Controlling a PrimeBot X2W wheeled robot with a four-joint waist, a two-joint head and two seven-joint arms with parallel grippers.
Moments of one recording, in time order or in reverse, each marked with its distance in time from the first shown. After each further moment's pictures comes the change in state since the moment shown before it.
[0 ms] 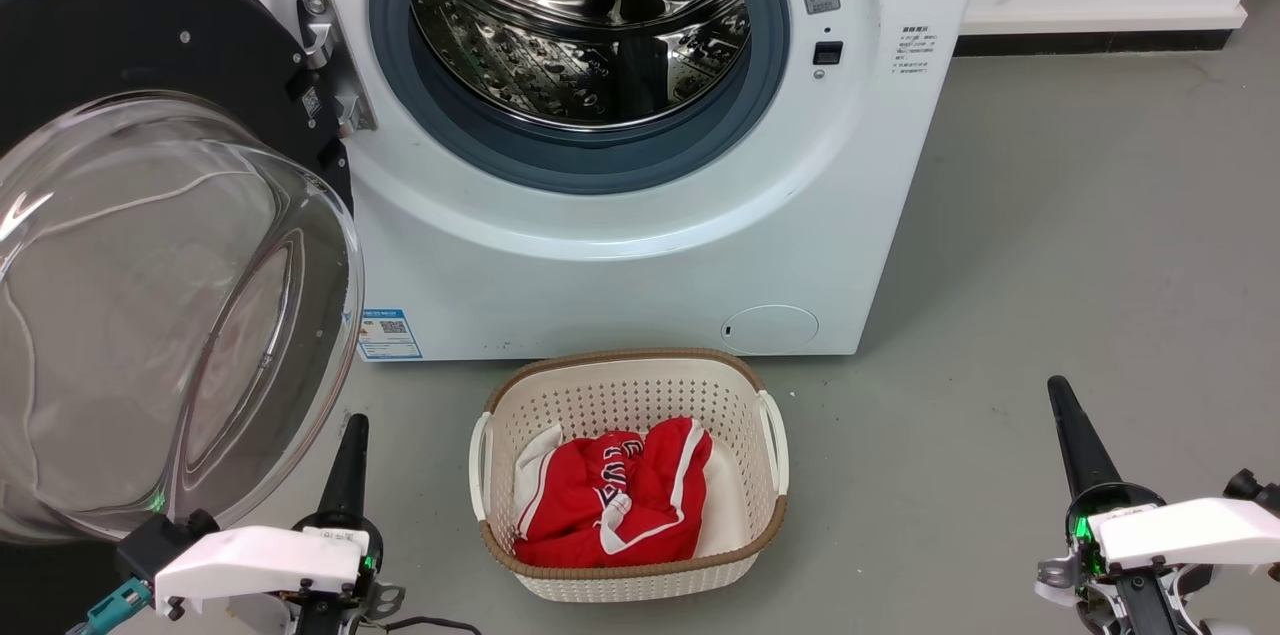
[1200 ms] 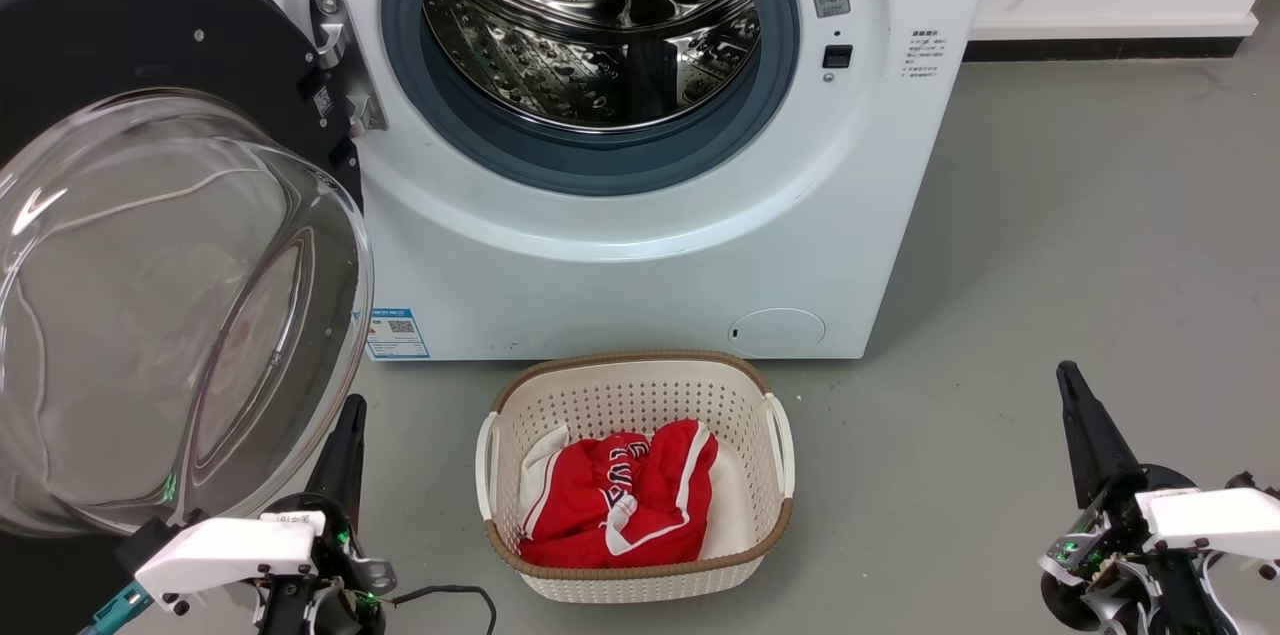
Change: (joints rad) left arm -0.040 -0.003 0.037 0.041 -0.310 -0.043 0.083; right arm -0.034 0.002 -0.035 0.036 0.310 0.000 0.072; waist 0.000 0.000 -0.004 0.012
